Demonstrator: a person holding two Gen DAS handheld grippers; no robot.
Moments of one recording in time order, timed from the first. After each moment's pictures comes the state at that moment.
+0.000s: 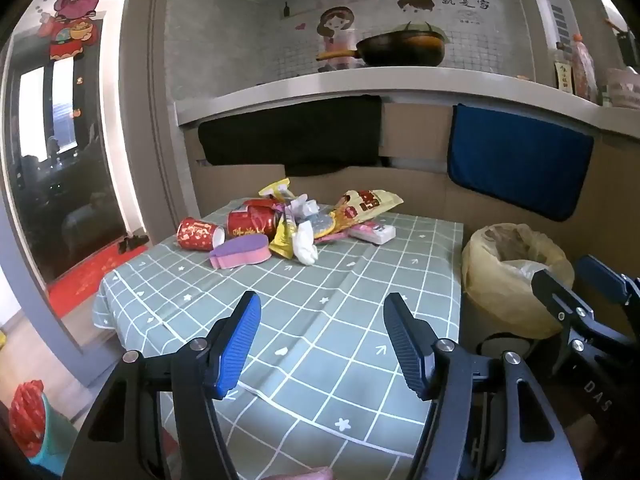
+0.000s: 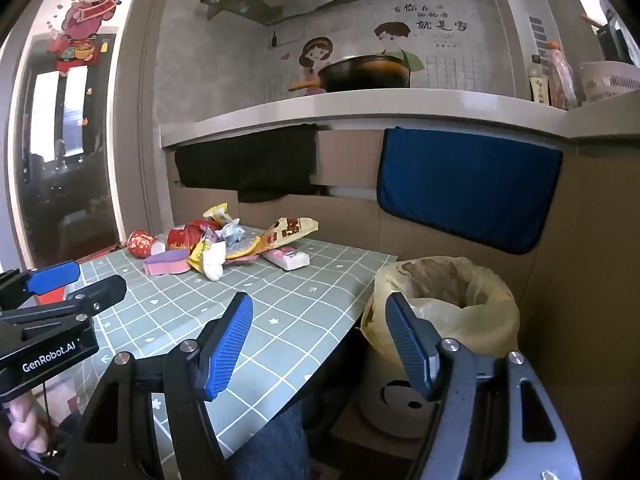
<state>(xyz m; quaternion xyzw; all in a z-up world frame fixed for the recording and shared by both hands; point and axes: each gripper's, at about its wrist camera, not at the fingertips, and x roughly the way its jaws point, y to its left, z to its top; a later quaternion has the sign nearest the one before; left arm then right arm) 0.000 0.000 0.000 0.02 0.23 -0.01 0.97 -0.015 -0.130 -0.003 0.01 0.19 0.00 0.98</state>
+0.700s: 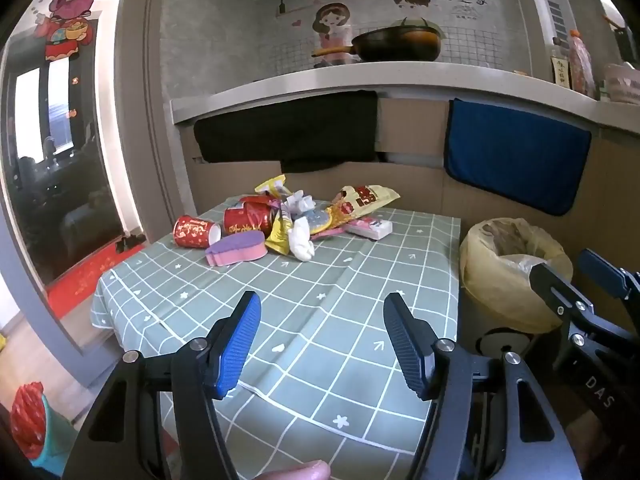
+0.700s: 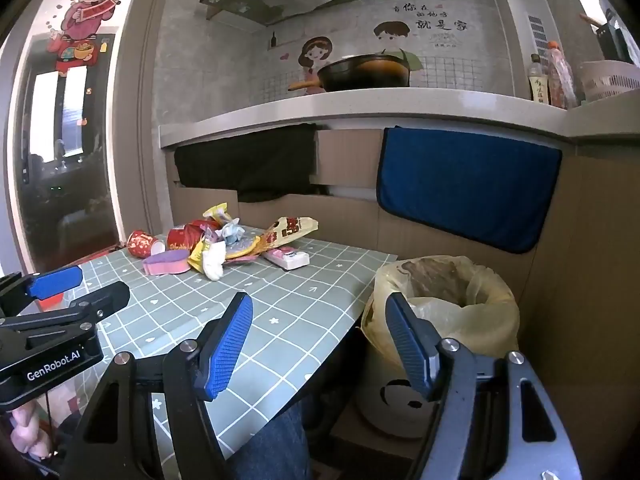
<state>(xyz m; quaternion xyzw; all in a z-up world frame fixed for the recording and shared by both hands) 0.002 -0.002 -0.001 0.03 0.24 -0.01 0.97 -0.016 -0.128 -0.003 0.01 0.18 0.00 0.98</state>
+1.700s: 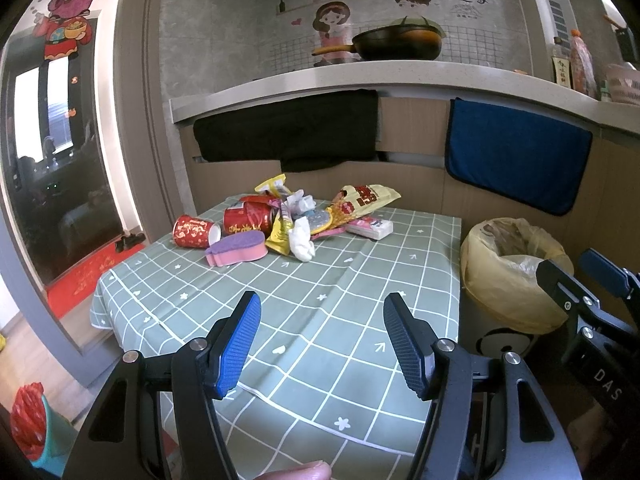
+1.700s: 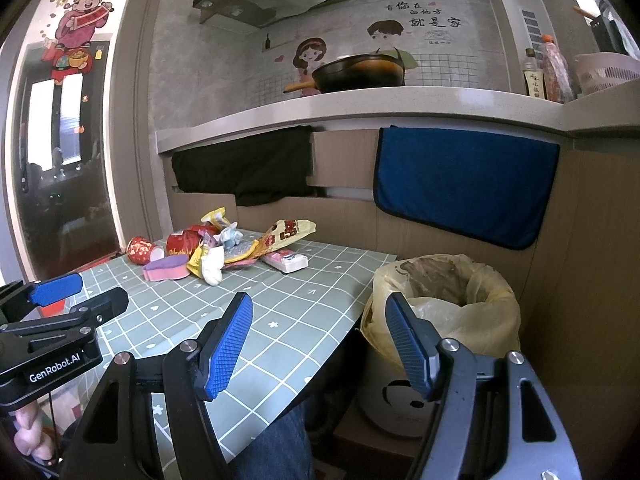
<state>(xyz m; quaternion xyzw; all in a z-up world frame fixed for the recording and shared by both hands) 0.002 -0.002 -0.001 0.03 0.24 -0.01 0.97 -0.014 -0.134 -0.003 0.02 0.18 0.00 0.98</state>
